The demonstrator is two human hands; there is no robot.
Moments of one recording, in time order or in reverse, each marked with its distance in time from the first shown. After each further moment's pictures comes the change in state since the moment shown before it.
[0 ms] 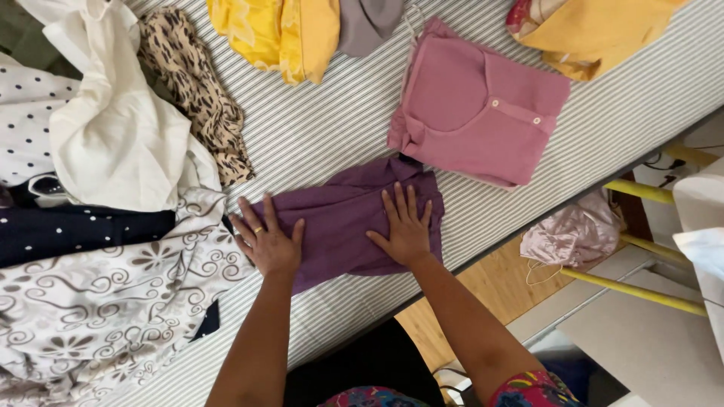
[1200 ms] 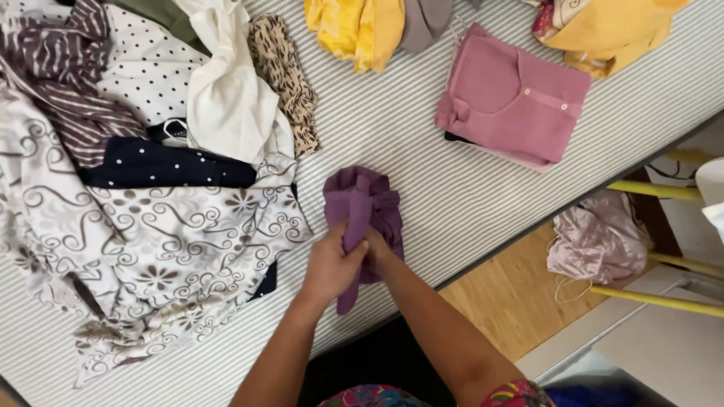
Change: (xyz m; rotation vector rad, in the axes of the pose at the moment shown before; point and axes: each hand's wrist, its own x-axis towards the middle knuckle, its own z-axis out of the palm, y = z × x) left_hand -0.132 -0.037 -0.145 -0.800 -0.167 0.361; right_hand -0.039 -0.190 0.075 2.030 -0.484 0.386
